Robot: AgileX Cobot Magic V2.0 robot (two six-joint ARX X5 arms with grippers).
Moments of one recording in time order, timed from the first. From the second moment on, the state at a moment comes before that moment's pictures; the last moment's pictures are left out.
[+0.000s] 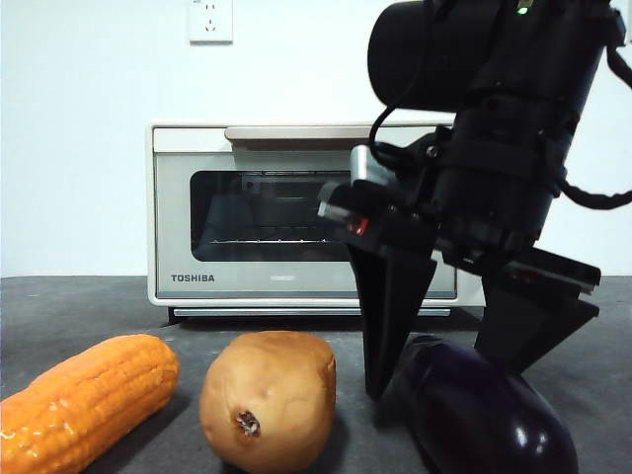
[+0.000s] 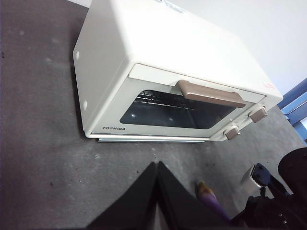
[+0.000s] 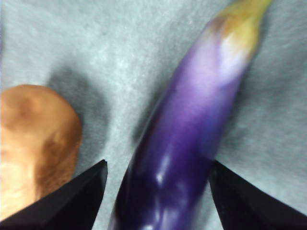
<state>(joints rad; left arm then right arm) 0.01 0.61 0.73 -0.52 0.55 -0.32 0.77 1.56 0.89 -0.59 -0.19 0.51</state>
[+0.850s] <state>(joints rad) -0.28 1.07 0.98 -0.52 0.54 -0.28 0.78 1.03 0.92 -0.77 -0.14 0.45</state>
